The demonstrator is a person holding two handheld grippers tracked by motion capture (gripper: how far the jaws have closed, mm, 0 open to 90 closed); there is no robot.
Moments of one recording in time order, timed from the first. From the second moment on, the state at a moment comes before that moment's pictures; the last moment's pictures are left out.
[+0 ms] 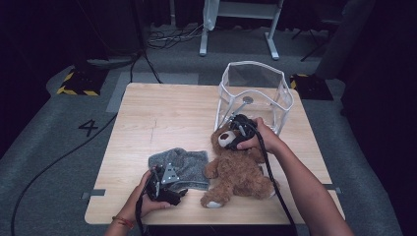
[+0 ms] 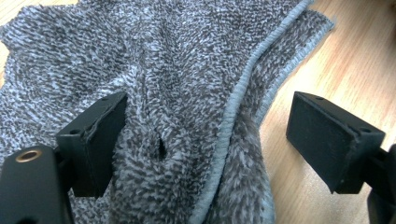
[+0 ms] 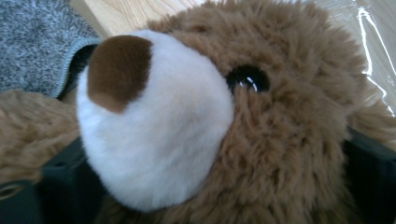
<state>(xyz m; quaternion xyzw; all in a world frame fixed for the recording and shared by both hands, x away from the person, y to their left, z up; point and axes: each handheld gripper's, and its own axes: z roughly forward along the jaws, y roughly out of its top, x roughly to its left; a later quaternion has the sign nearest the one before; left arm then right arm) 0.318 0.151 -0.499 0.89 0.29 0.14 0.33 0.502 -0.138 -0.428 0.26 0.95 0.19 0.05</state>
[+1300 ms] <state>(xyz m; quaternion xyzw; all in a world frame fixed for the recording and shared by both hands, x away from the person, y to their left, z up) 0.326 0.158 -0.501 0.89 0.29 0.13 0.34 0.394 -0.213 -0.380 0.17 0.84 0.43 0.30</state>
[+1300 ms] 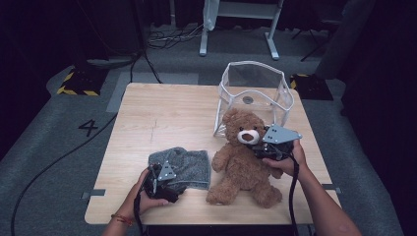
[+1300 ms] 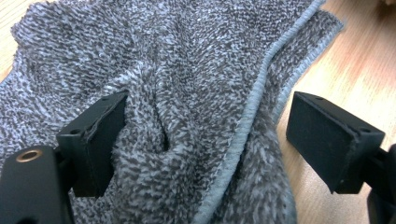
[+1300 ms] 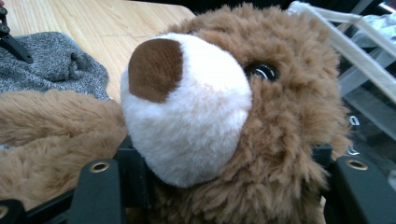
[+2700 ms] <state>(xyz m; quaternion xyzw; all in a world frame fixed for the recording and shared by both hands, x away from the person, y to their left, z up) 0.361 0.119 -0.493 0.90 0.28 0.09 0.32 0.379 -0.236 -0.375 0.17 0.78 0.47 0.37</state>
